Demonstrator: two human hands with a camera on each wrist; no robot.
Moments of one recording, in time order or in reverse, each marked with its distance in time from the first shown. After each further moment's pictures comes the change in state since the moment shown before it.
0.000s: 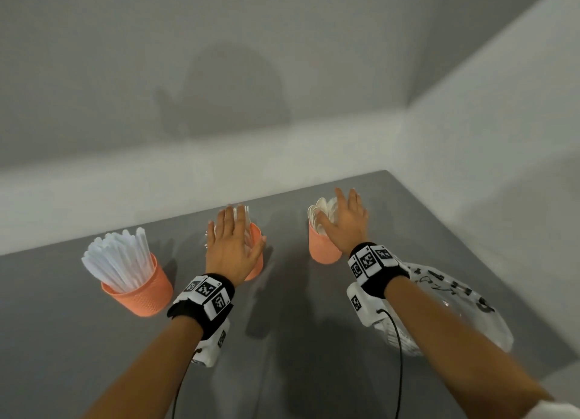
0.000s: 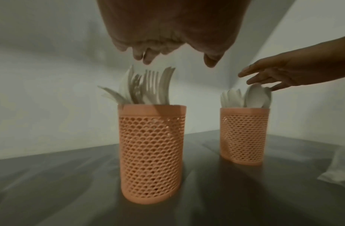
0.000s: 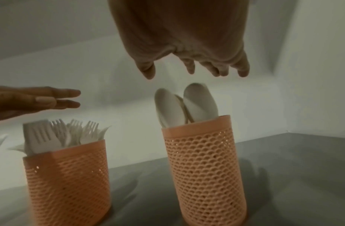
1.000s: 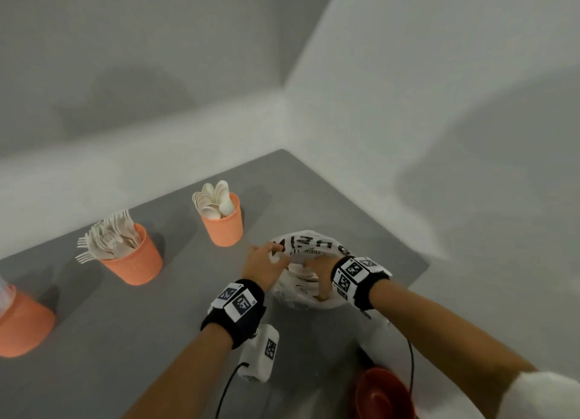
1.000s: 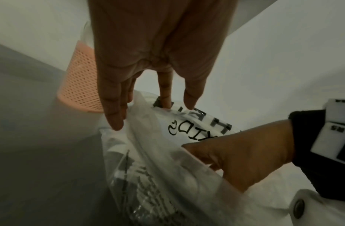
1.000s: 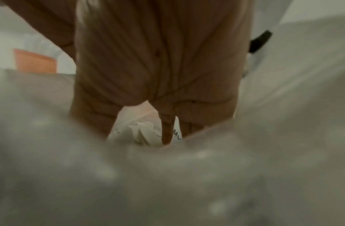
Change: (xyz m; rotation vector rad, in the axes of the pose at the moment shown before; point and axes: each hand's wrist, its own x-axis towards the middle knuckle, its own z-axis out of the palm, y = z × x) left_hand -0.066 0.211 0.089 -0.625 -0.441 0.006; right_hand -0.122 0.155 -0.075 -0.517 -0.840 0.094
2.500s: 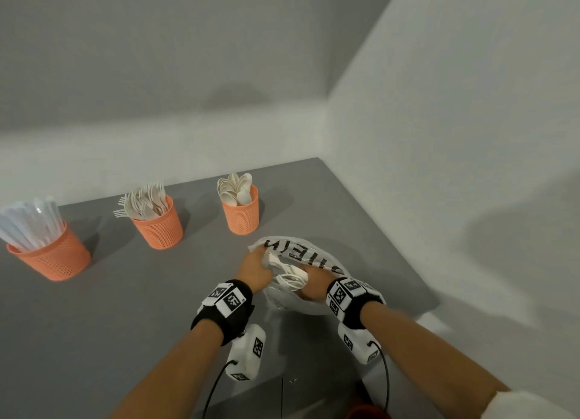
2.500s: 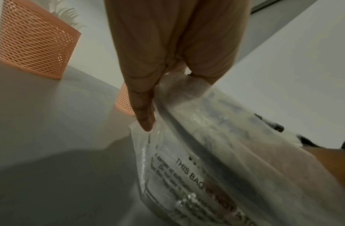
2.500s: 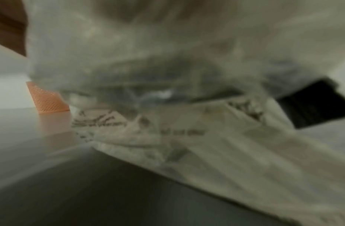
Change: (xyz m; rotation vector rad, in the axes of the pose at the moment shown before) left_hand -0.044 0.023 0.005 -0.045 0.078 -0.223; right_hand 0.012 0.000 0.029 0.279 0.229 -0.165
